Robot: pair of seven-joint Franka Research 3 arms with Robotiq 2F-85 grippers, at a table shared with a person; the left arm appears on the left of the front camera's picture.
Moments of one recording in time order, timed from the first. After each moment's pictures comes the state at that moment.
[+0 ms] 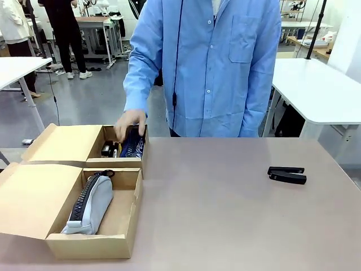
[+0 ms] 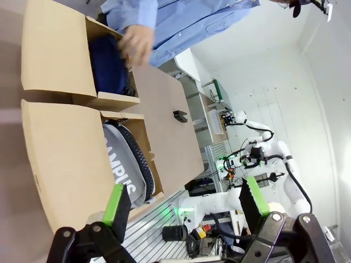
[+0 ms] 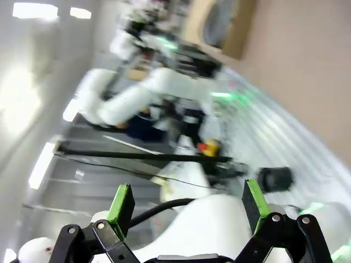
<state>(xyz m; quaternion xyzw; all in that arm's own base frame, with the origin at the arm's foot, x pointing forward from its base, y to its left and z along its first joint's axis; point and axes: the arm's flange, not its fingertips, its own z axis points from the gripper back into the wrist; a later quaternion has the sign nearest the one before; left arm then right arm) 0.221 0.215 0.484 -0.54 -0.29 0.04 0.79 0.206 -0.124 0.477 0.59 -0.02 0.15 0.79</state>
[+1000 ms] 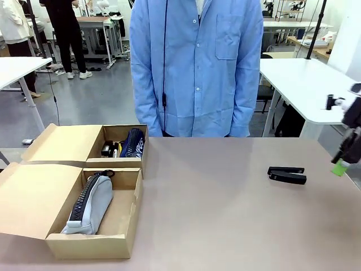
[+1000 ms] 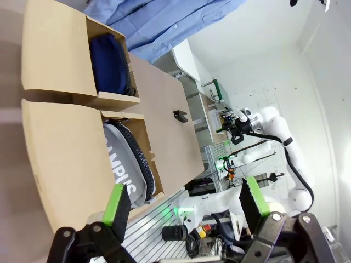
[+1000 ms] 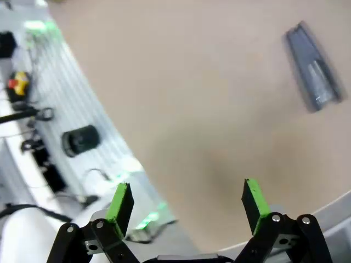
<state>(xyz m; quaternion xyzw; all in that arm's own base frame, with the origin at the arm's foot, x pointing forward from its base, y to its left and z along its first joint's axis) 0.221 0.216 0.484 -0.54 -0.29 0.04 0.79 0.382 -0.020 0.461 0.18 -0.01 0.43 0.88</state>
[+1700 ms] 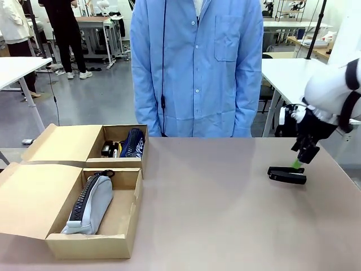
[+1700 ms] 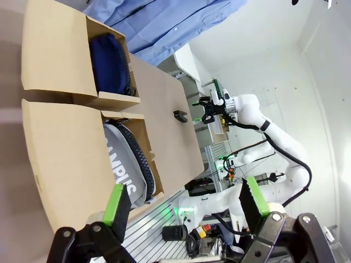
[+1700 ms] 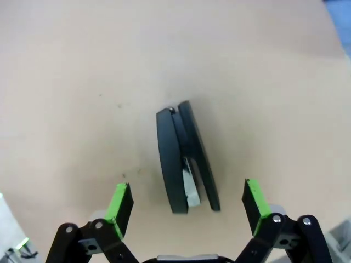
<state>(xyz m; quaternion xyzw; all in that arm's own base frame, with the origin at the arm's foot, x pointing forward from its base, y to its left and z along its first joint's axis) 0.221 0.216 0.484 -0.54 -0.29 0.04 0.79 0.500 0.008 0.364 0.06 -0.09 0.57 0.81</state>
